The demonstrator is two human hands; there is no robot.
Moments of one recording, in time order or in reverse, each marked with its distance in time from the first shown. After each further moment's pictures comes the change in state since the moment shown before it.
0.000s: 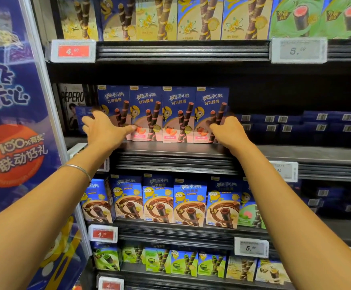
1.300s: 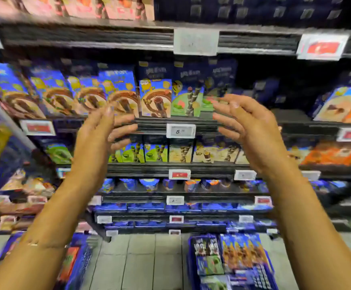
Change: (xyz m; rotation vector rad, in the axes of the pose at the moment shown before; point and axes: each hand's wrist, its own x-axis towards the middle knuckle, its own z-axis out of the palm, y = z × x) left_hand -0.359 0.008 0.022 -0.854 -0.541 -0.224; right_hand -0.243 0.184 -0.147 0.531 -0.089 0.158
